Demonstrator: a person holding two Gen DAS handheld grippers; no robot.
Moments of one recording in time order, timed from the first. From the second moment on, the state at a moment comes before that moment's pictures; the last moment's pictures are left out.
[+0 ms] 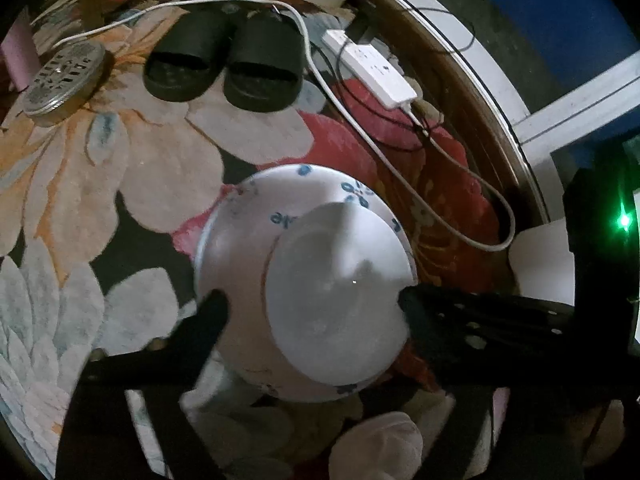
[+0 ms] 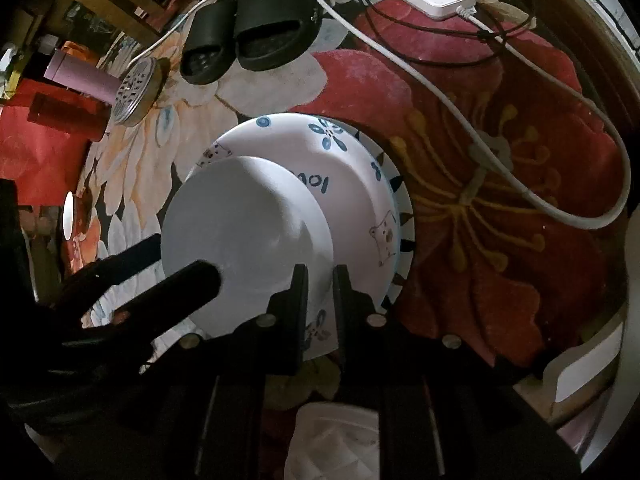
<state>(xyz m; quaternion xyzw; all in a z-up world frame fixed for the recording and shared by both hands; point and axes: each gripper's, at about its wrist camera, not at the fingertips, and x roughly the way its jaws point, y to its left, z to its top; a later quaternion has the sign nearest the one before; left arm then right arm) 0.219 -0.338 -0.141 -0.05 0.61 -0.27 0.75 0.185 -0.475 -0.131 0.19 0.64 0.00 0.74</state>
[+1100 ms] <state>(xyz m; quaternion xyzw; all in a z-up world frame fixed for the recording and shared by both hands) 0.232 -0.259 -0.147 -0.03 0.60 -0.17 0.78 0.193 -0.451 -0.109 0.15 0.63 -0.02 0.76</state>
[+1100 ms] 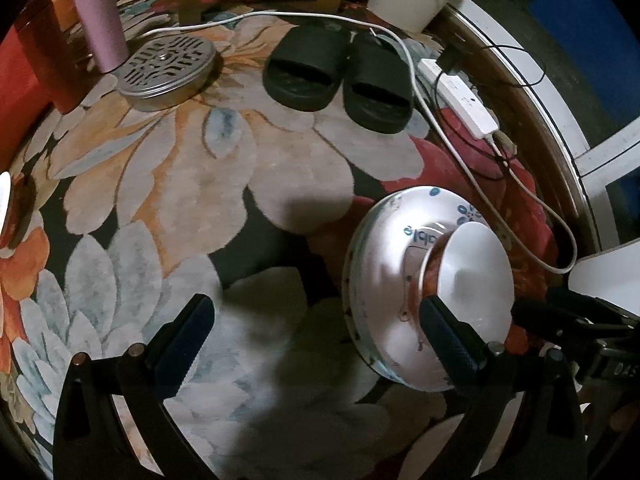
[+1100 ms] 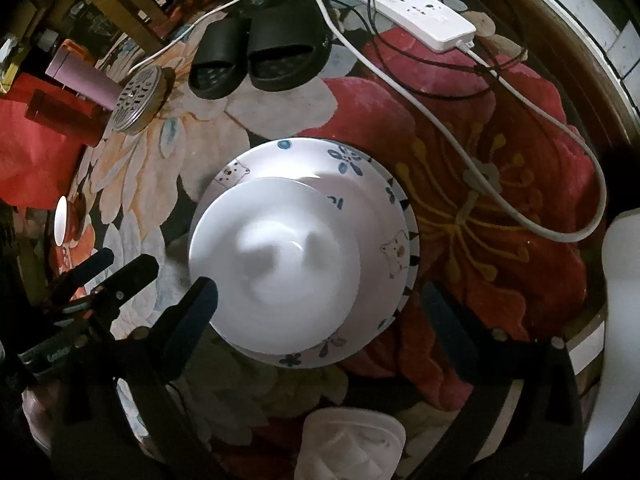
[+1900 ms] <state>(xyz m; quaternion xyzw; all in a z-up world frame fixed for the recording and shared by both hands) 0.232 -0.214 -0.150 -0.04 0.60 -0.14 0.79 0.201 -0.415 -0.102 0.13 0.62 -0.01 0.78</state>
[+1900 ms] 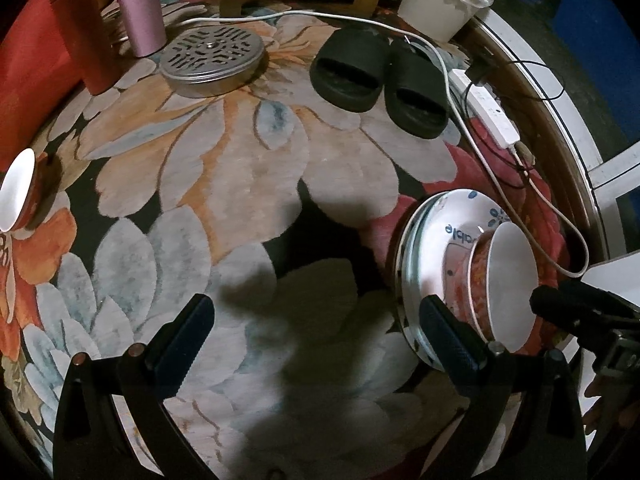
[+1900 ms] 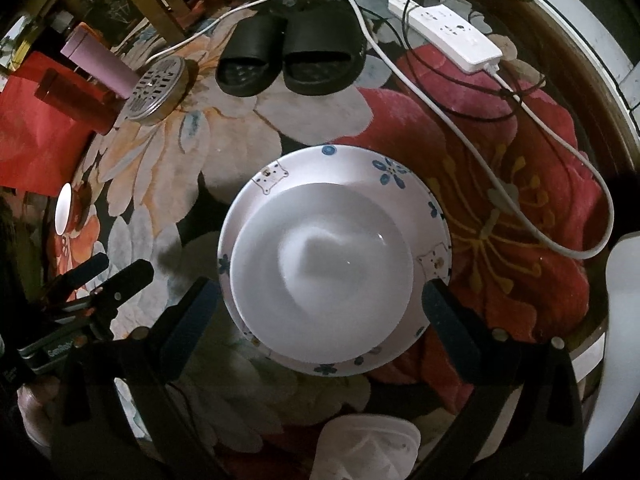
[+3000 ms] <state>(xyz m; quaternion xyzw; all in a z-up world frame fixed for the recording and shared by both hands) 0.225 -0.162 -0.149 -0.04 0.60 -0.11 0.79 0.206 -0.371 -0.101 0.11 0.62 0.01 0.78</state>
